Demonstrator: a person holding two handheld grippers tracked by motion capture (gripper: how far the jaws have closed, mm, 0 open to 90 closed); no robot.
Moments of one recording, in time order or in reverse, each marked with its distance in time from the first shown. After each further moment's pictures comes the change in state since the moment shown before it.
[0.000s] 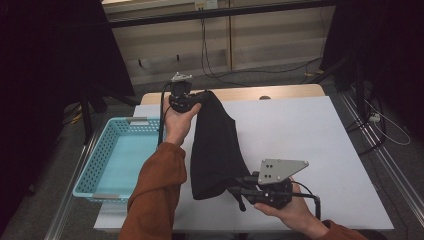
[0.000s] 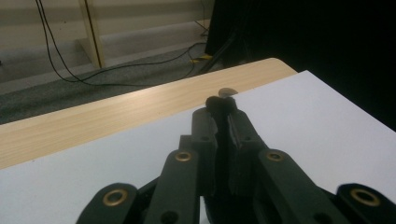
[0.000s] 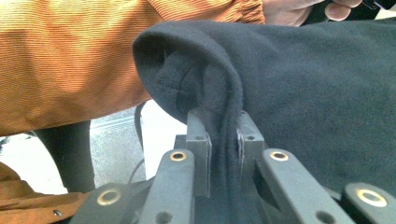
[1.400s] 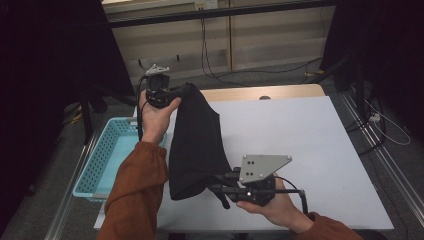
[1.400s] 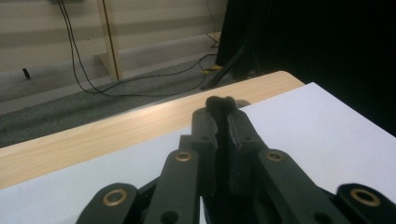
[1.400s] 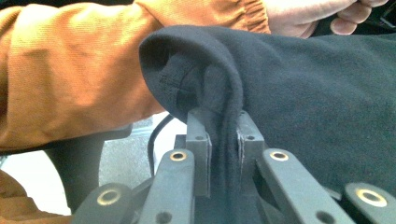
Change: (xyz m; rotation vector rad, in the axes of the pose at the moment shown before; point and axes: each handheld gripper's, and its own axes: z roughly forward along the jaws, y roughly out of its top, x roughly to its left) left arm 0.021 0.019 -0.058 -0.042 0.045 0.026; right arm 0.013 0.039 0.023 -0.051 0.062 -0.081
